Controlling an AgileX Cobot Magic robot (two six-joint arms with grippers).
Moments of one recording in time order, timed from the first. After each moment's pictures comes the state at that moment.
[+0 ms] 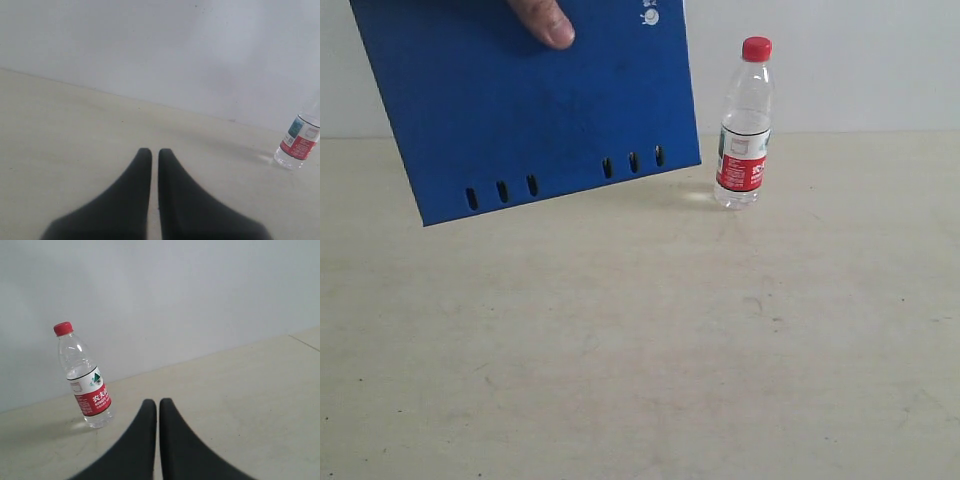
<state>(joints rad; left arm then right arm) 0.07 0.00 0.00 -0.24 0.18 -0.02 -0.02 0.07 0.00 1.70 -0.02 -1.44</state>
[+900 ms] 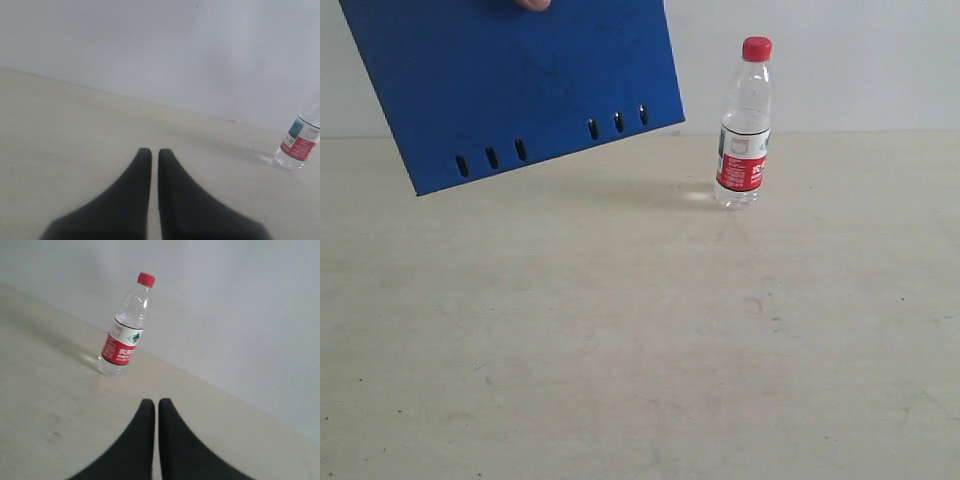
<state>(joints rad) 0.07 0.00 0.00 -0.25 0.18 -0.02 -0.02 0.01 -0.02 1.03 0.27 -1.44</state>
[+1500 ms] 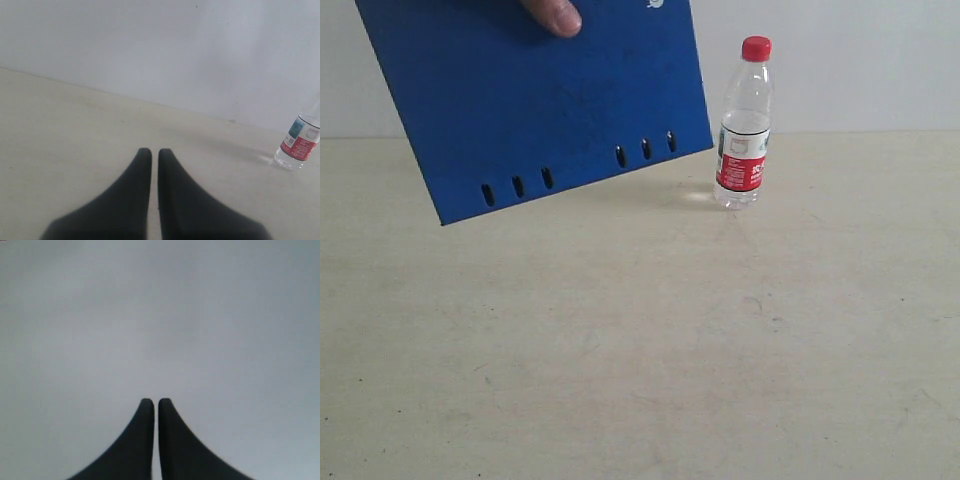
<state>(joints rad) 0.07 0.00 0.00 -0.25 0.18 -0.02 0.01 0.00 -0.07 0.03 -0.21 -1.44</state>
